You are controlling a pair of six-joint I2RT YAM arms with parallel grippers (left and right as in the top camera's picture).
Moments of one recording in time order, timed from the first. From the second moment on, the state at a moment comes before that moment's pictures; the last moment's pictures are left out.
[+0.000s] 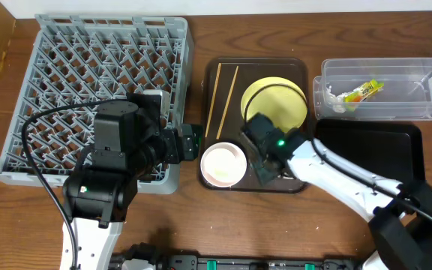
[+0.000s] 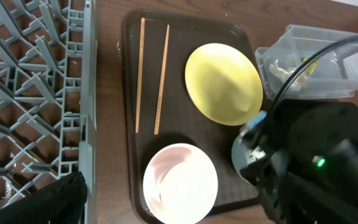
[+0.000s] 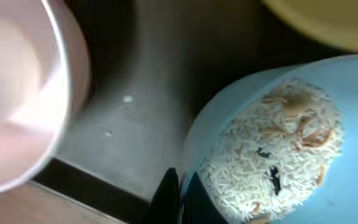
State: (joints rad) left arm -0.15 0.98 1.10 -0.89 0.29 -0.22; right arm 0.76 1.73 1.10 -0.75 0.05 0.29
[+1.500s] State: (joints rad) left arm -0.15 0.98 1.10 -0.89 0.29 -0.22; right arm -0.45 1.49 0.73 -0.26 -1.38 0.44
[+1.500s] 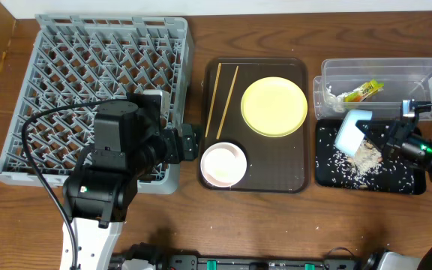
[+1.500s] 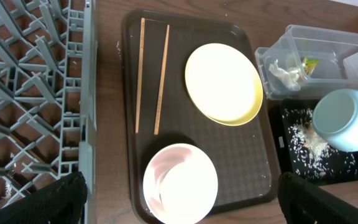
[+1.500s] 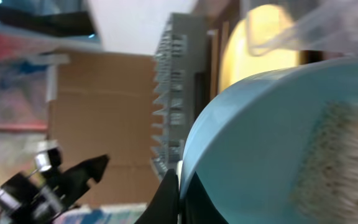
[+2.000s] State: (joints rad) left arm -0.15 0.98 1.10 -0.89 0.29 -0.22; right arm -0.45 1.49 0.73 -0.23 -1.46 0.42
